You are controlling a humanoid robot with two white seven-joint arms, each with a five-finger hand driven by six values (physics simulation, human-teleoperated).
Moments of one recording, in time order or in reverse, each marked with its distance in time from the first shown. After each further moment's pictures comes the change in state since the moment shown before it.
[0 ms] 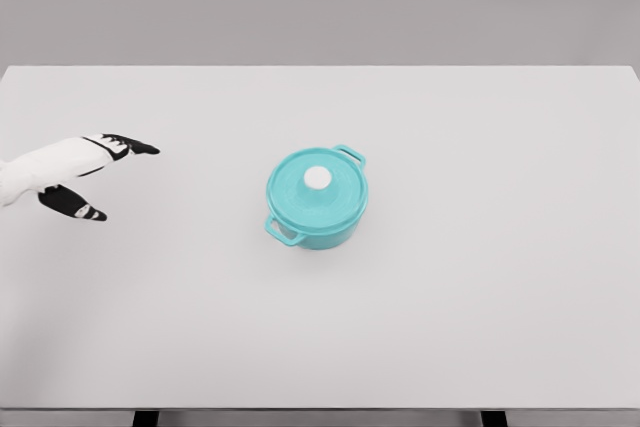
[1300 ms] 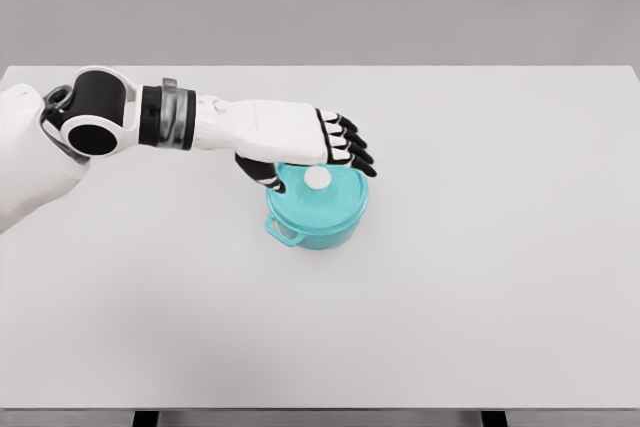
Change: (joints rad) left arm -0.630 -0.184 -0.719 -0.211 0.052 0.000 -0.002; right arm 0.003 0.000 0.000 0.001 0.000 0.006 0.000
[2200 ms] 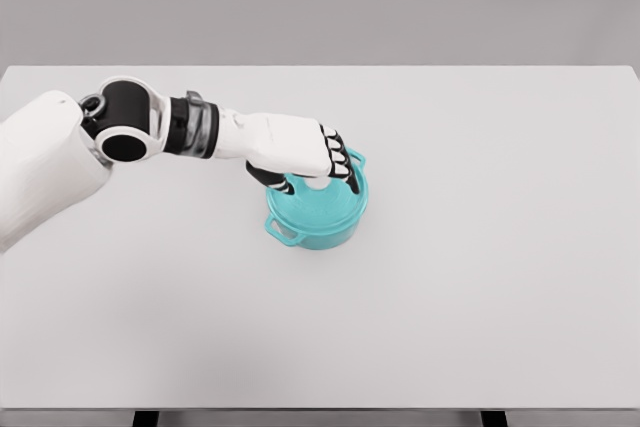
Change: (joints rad) left arm -0.006 -0.057 -0.051 0.079 -0.131 0.000 0.000; right arm 0.000 0.000 0.000 0.000 0.000 0.000 0.000
